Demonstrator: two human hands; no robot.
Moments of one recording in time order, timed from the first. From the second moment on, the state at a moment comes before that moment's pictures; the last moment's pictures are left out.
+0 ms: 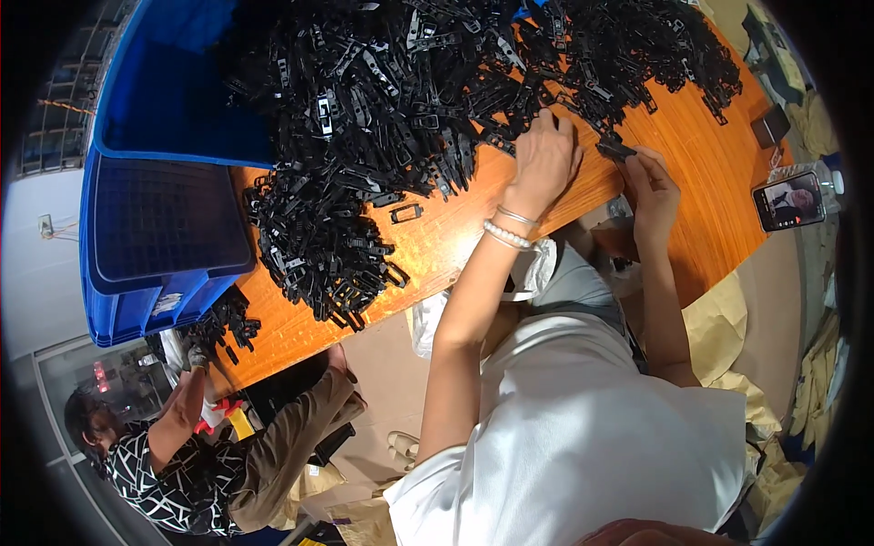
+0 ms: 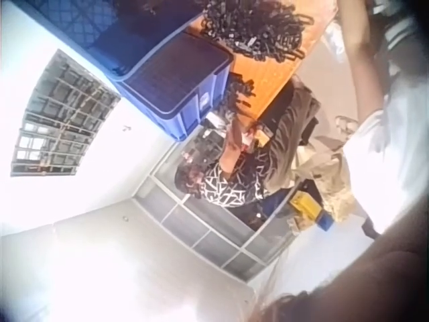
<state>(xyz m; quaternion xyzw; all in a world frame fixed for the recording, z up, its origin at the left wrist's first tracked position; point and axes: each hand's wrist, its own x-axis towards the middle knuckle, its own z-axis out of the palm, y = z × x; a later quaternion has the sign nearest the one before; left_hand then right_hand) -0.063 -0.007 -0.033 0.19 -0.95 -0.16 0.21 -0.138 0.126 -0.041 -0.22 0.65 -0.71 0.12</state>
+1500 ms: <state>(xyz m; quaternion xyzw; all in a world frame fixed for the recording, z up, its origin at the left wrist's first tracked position) -0.027 -0.015 -0.012 0.19 -0.64 -0.73 0.16 -0.124 0.107 -0.038 -0.20 0.54 -0.73 0.36</state>
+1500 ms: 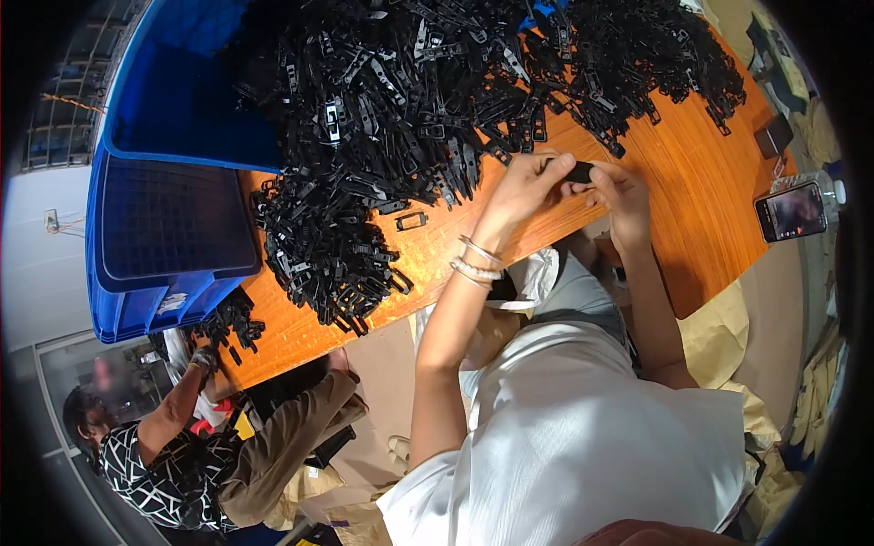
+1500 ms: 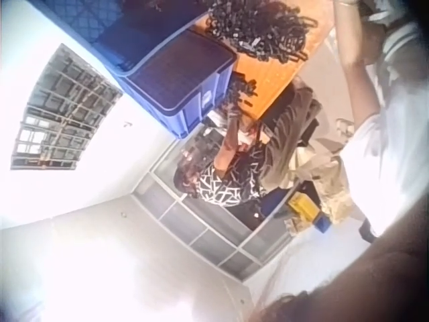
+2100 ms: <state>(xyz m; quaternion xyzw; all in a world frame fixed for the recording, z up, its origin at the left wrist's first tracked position) -0.152 -0.135 -0.039 0.19 -0.87 -0.22 0.40 -0.126 0.103 -0.074 -0.23 0.62 -0.67 0.34</state>
